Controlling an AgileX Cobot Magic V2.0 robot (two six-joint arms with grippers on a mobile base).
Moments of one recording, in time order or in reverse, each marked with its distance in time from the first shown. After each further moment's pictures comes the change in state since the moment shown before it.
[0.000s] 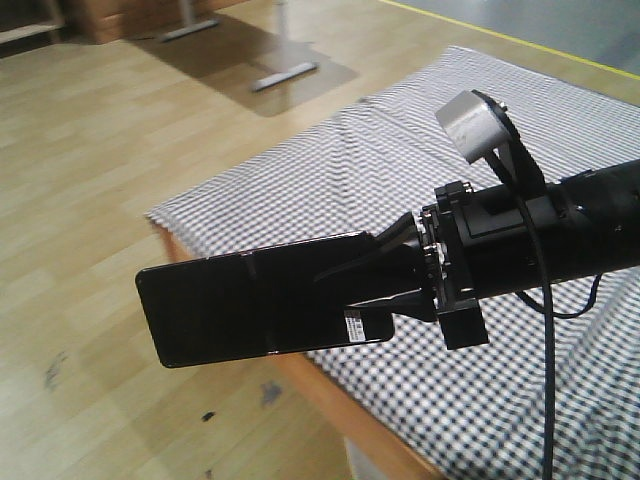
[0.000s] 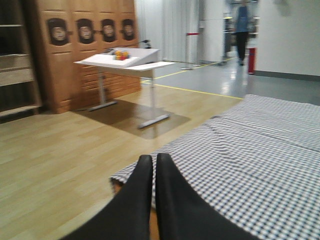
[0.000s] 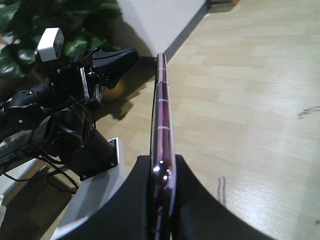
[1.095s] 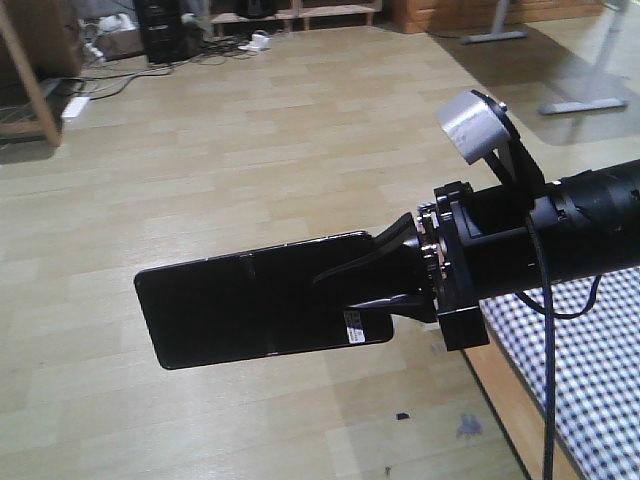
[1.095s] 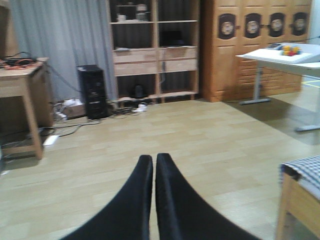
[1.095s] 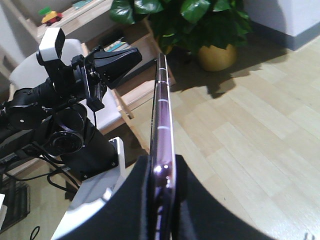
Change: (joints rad) left arm 0.000 0.000 0.000 0.000 0.000 0.000; right arm 0.000 0.000 0.000 0.000 0.001 0.000
